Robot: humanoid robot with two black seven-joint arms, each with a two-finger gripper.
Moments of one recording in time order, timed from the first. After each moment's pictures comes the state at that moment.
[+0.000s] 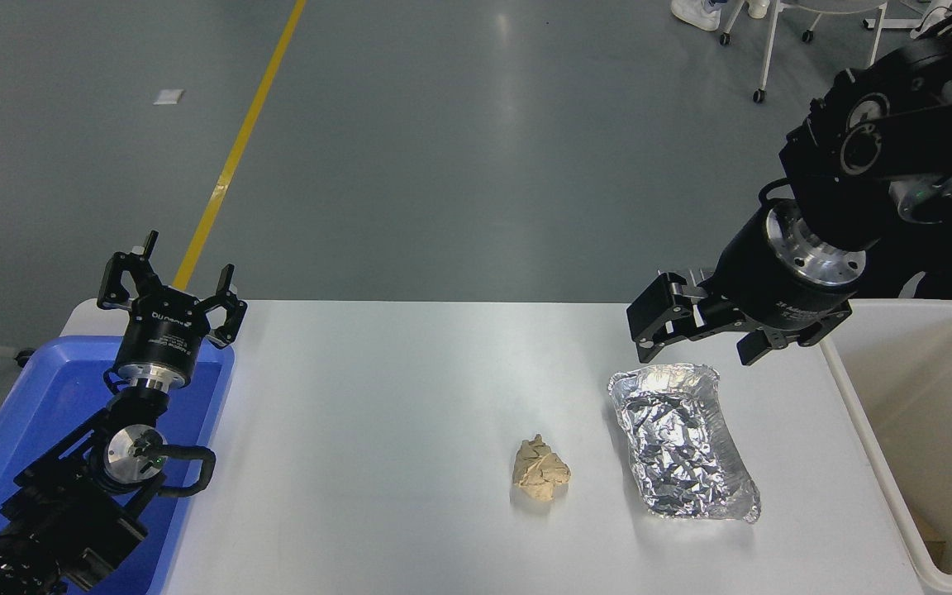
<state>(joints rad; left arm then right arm) -0.54 0.24 -0.95 -0.52 0.00 -0.56 -0.50 2.42 -0.25 -1.23 1.66 0.05 0.62 -0.11</state>
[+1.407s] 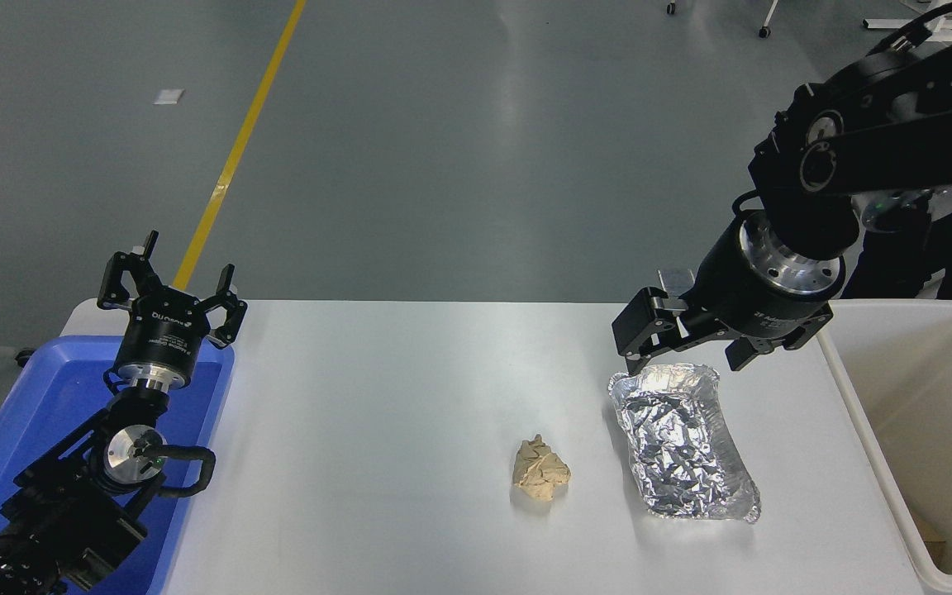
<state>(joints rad) -0.54 0.24 -0.95 -0.52 0.00 -0.56 -0.50 2.38 -0.20 -1.22 1.64 0.06 0.62 -0.11</state>
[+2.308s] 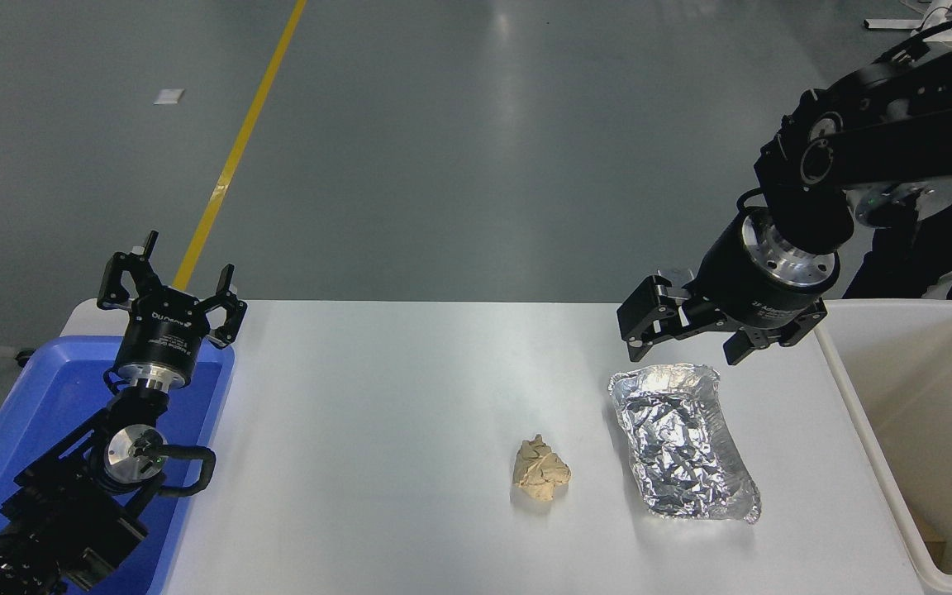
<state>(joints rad) -0.54 0.24 -0.95 -0.52 0.00 -0.56 -0.50 2.29 -0.24 -1.24 1.55 0.05 0.62 -0.11</state>
